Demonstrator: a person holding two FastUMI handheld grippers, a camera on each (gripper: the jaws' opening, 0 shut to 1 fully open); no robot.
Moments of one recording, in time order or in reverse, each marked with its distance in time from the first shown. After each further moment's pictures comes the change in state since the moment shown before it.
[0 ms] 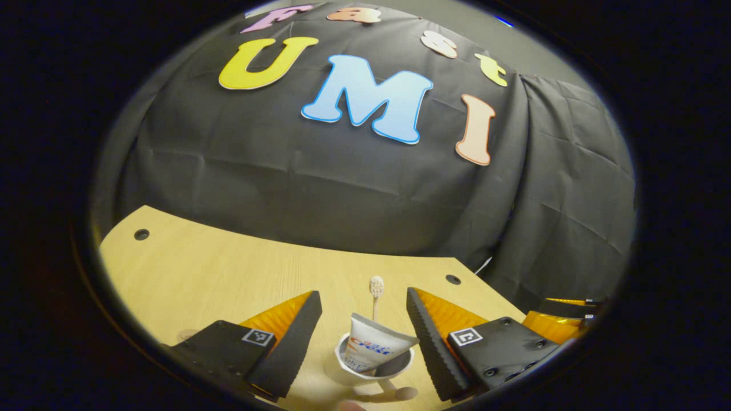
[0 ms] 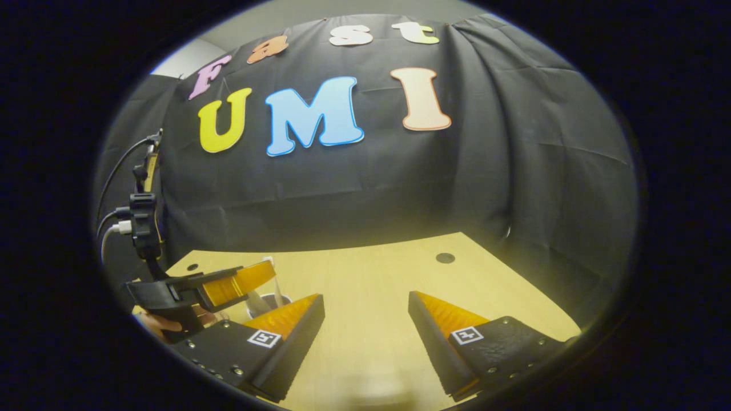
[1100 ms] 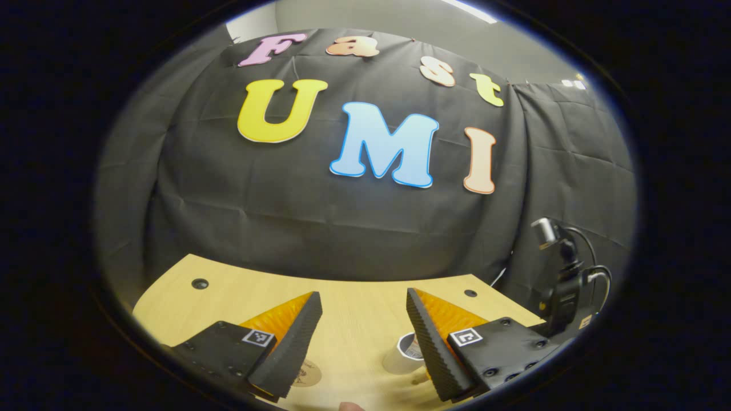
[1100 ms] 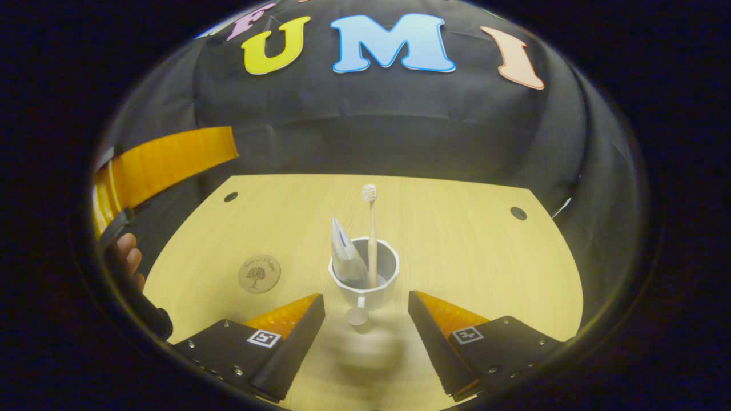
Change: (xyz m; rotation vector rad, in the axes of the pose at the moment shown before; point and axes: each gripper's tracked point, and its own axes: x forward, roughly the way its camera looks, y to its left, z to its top) left arm -0.124 0.060 0.097 0.089 -0.113 0.083; right arm 0.015 0.127 -0.076 -0.158 0.476 0.176
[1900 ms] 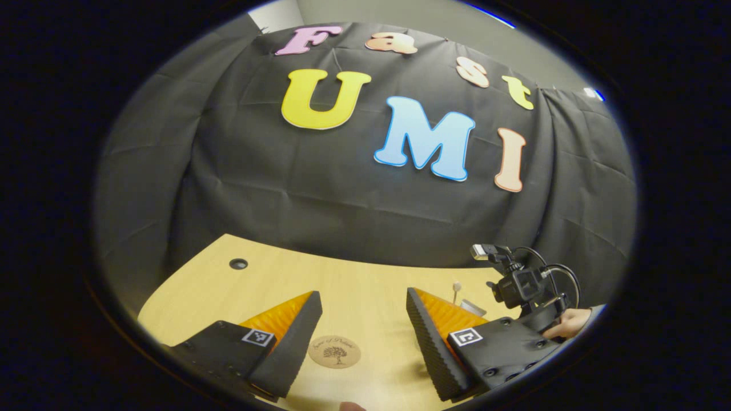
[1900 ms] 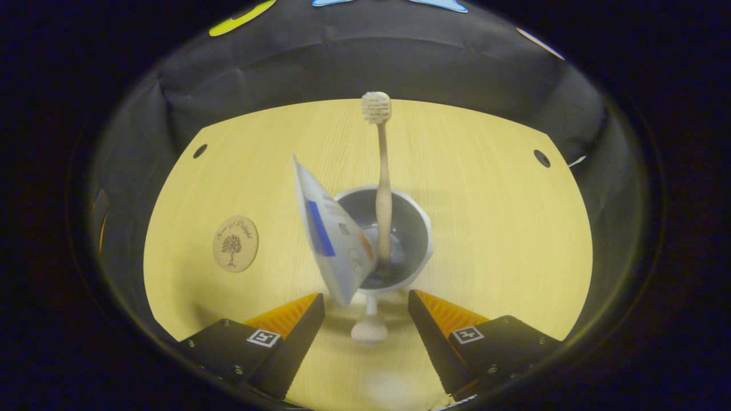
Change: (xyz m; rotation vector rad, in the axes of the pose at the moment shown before) left arm -0.054 0.082 -0.020 -0.068 0.062 0.121; right arm 0.051 0.006 -0.042 0.066 0.412 -0.020
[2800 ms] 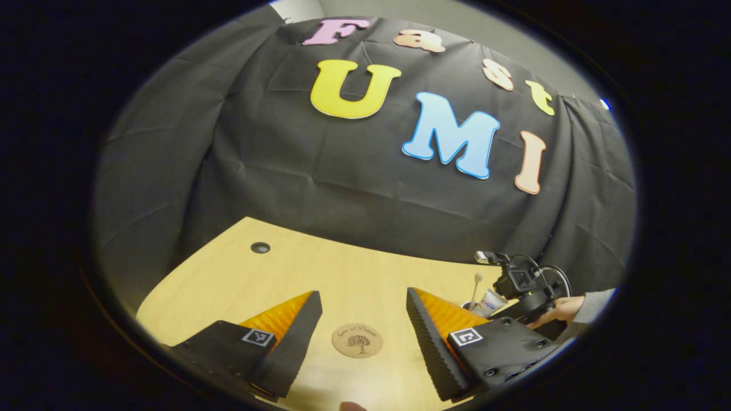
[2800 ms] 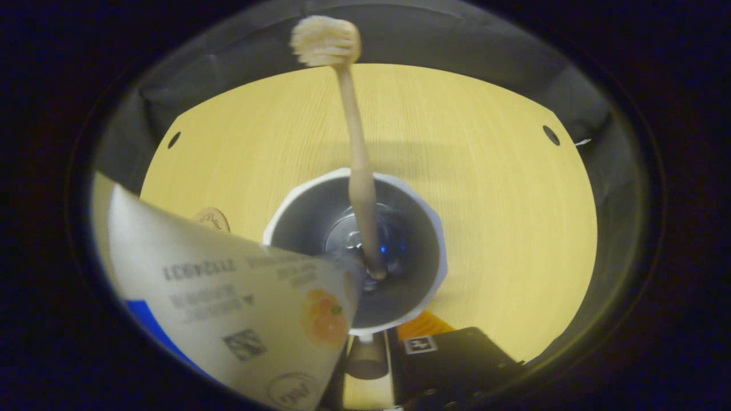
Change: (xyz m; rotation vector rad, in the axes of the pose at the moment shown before) left arm -0.014 0.054 -0.015 -0.067 0.040 0.056; right arm 0.024 -0.008 -0.008 0.054 0.176 -0.034
